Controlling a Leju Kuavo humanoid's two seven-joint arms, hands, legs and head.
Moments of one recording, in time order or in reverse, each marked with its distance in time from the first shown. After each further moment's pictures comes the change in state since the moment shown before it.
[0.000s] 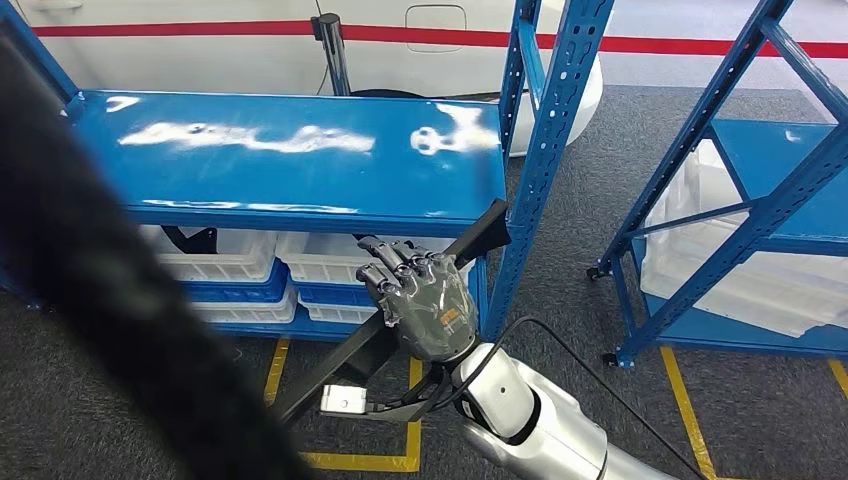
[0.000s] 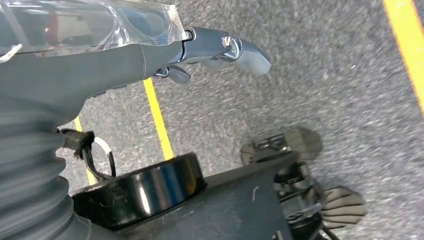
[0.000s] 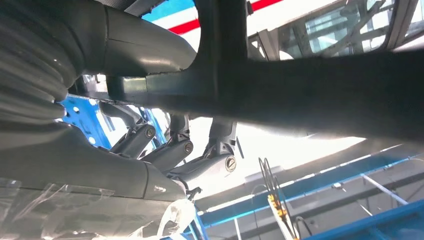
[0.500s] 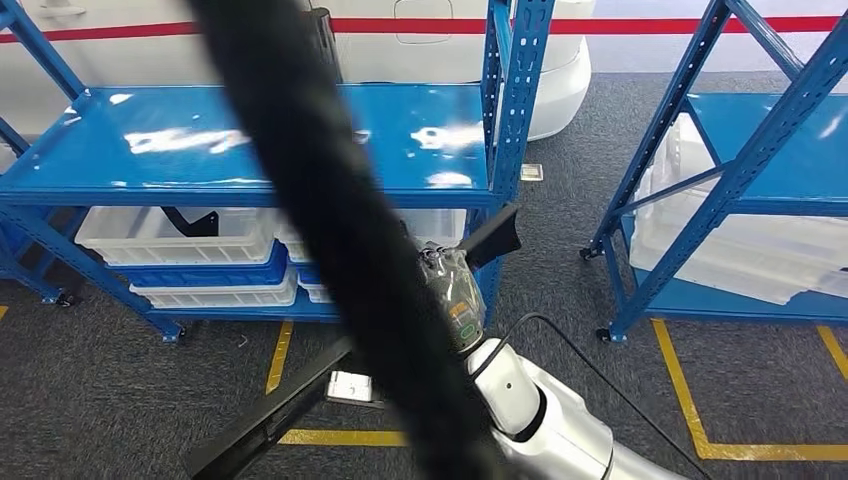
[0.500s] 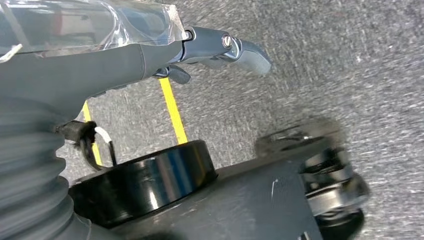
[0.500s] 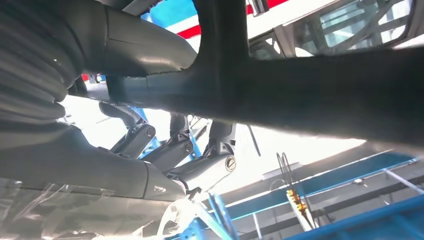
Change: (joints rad) left arm 0.001 0.001 0.000 0.000 -0.026 -0.001 0.015; right arm -0.011 -0.011 -0.003 -0.013 -0.013 0.018 0.021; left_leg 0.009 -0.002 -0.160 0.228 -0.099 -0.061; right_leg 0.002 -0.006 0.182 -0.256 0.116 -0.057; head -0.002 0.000
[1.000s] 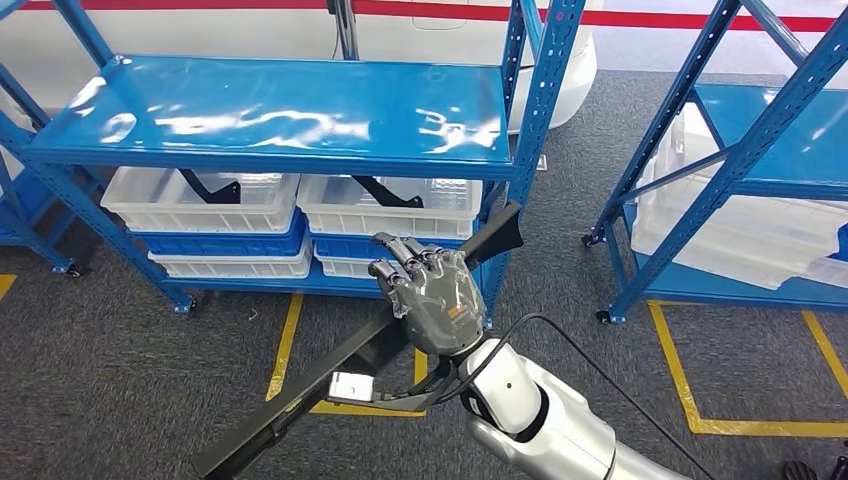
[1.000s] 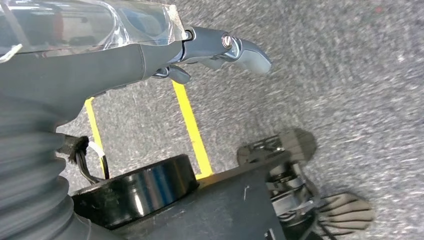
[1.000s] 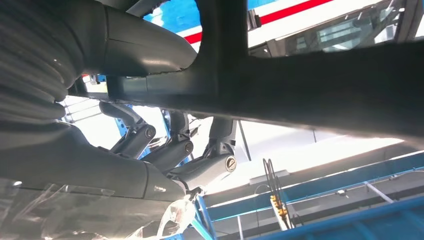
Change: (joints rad) left arm -0.020 -0.001 0.000 0.000 -0.015 -0.006 0.014; right arm 0.000 -0.017 -0.001 -0.005 0.016 0.036 0.028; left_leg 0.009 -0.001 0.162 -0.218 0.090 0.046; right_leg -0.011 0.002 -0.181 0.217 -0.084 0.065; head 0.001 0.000
